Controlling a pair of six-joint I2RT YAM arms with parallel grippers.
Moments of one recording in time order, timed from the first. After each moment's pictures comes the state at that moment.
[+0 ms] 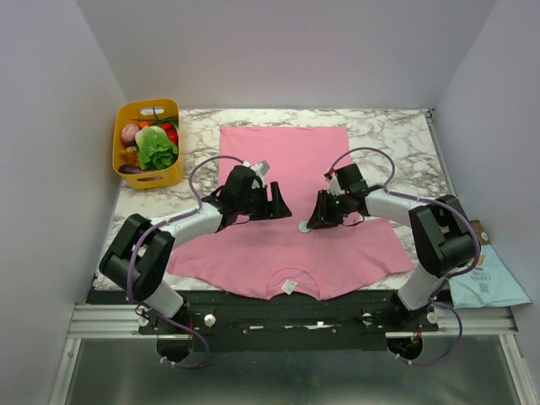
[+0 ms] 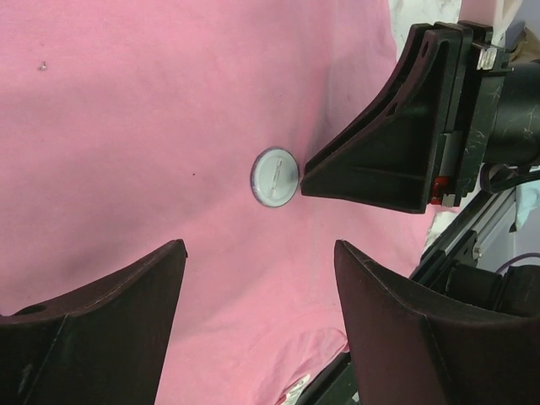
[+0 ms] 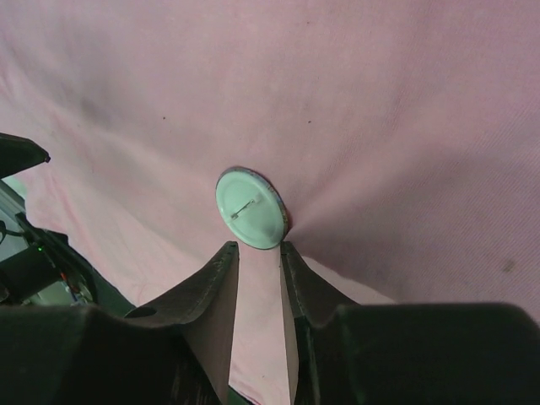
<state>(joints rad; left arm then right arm) -0.58 1.55 0.83 0.07 0.37 -0.66 0.41 1.70 0.89 -0.23 -0.48 0.50</state>
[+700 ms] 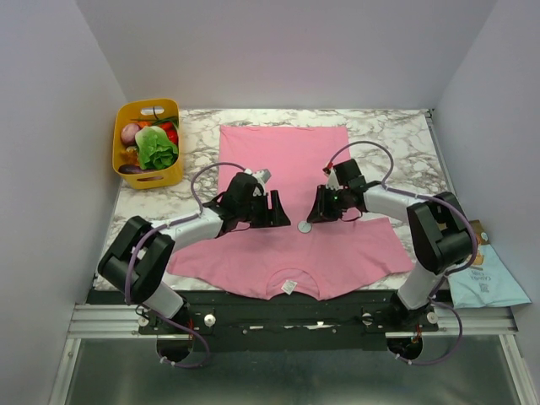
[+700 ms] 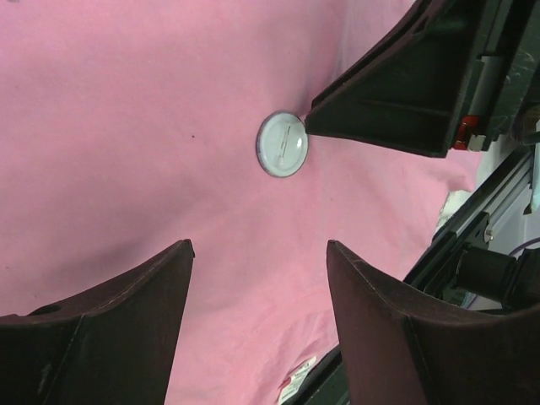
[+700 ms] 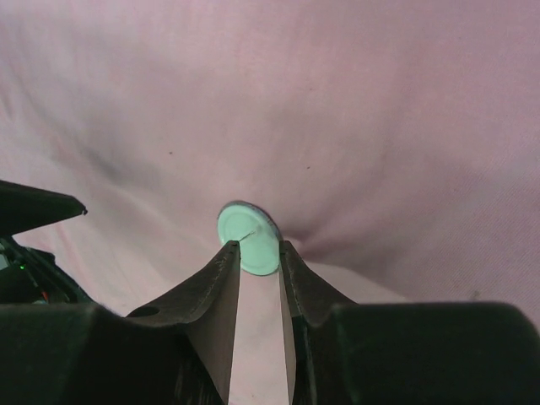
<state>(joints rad) -0.61 1.54 0.78 0.06 0.36 -0.66 0.41 1.72 0.94 -0.22 -0.43 0.45</state>
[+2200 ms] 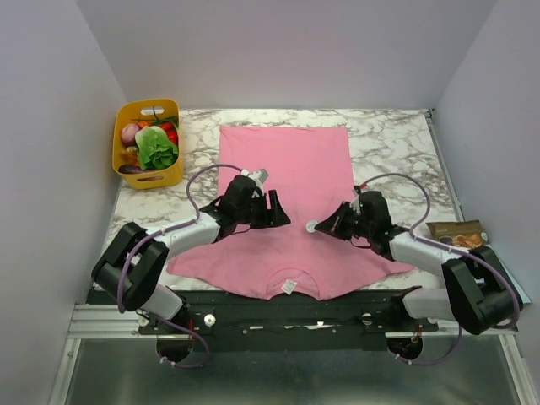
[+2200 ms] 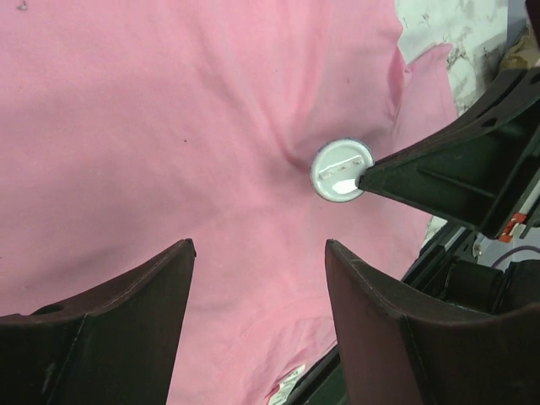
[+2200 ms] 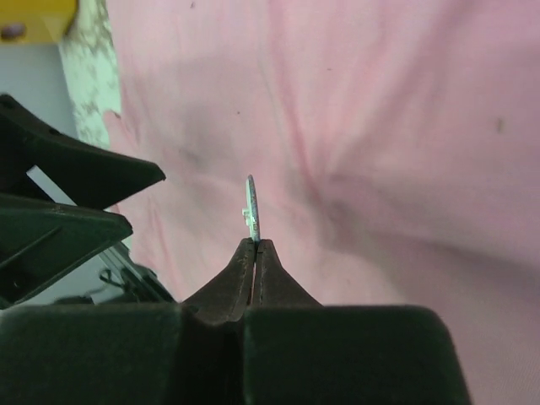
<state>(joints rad) -0.64 1.48 0.74 0.11 0.31 -0.71 0.41 1.31 0.45 0.22 -0.39 0.86</state>
